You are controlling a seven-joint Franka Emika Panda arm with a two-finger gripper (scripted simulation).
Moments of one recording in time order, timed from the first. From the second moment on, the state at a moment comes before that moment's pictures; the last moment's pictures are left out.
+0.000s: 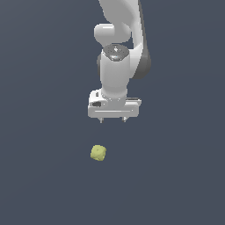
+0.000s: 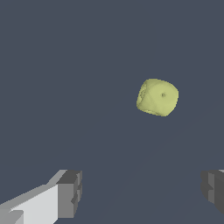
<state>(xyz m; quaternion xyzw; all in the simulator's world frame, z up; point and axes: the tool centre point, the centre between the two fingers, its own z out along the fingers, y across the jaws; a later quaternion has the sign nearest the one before) 0.016 0.002 0.190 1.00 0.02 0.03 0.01</state>
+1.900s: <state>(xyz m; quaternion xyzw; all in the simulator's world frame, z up) 0.081 -0.035 0.132 1.00 -0.07 0.01 0.00</state>
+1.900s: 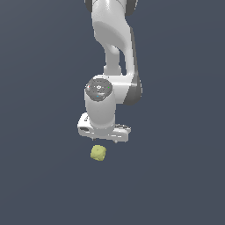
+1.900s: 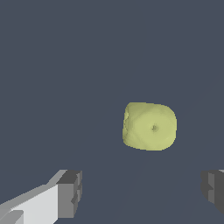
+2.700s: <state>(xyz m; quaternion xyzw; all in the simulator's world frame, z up) 0.101 -0.072 0.090 0.99 -0.13 0.00 0.00</state>
